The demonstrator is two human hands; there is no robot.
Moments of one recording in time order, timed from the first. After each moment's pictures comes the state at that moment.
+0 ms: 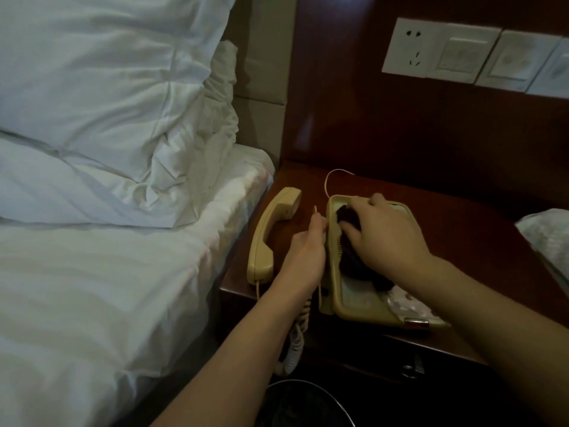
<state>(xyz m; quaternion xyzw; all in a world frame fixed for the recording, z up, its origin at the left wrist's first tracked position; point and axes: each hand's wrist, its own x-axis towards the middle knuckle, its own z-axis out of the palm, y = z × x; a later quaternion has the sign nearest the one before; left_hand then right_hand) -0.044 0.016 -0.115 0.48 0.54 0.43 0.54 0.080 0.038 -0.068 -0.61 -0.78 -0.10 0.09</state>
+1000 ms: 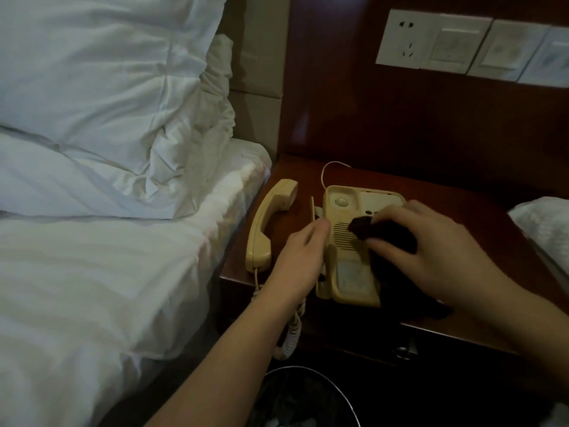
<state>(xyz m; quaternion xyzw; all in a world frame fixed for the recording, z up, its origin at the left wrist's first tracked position) -0.050 -0.014 -0.118 0.53 0.54 0.41 0.51 0.132 -0.026 -0.038 -0.57 -0.81 0.08 0.12</state>
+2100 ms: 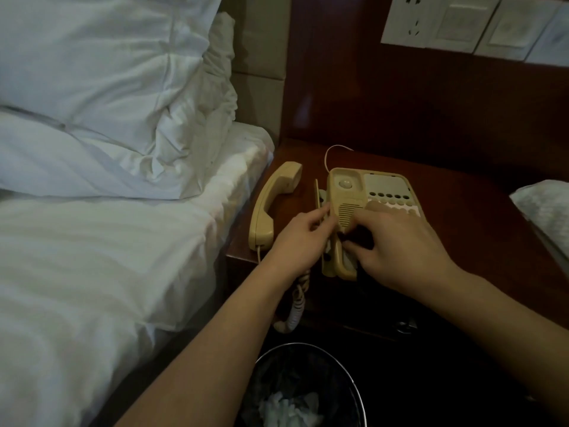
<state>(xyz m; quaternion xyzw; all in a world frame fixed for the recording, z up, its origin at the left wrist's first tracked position) -0.058 -0.013 -0.123 0.58 0.55 0.37 0.47 0.094 -0.036 -0.063 -0.56 -0.83 -0.01 0.08</state>
